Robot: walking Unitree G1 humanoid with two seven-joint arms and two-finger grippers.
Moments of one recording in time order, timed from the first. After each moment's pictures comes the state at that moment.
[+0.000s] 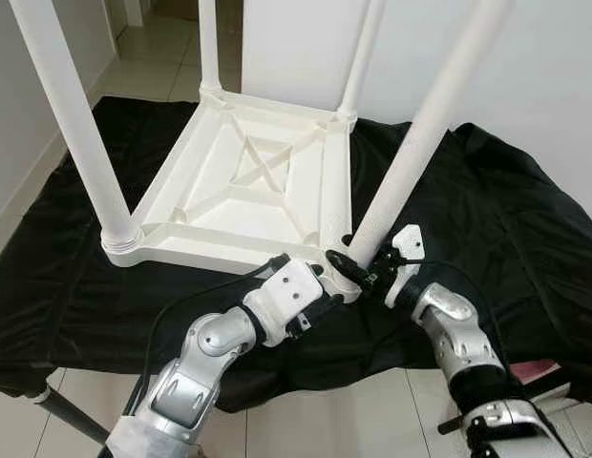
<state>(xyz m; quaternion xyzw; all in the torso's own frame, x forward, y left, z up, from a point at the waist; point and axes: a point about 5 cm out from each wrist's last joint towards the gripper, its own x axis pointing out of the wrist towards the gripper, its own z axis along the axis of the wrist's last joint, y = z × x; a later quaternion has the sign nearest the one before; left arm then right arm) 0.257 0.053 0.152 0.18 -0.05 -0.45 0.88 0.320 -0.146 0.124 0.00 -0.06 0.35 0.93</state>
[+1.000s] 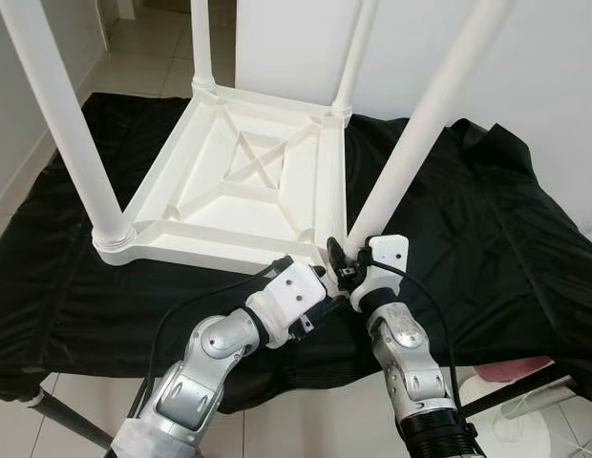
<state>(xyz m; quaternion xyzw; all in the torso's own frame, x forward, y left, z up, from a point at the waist) 0.255 0.049 0.149 0.17 -0.05 -0.45 0.88 0.297 -0.101 0.130 0.04 -0.06 0.11 0.99</state>
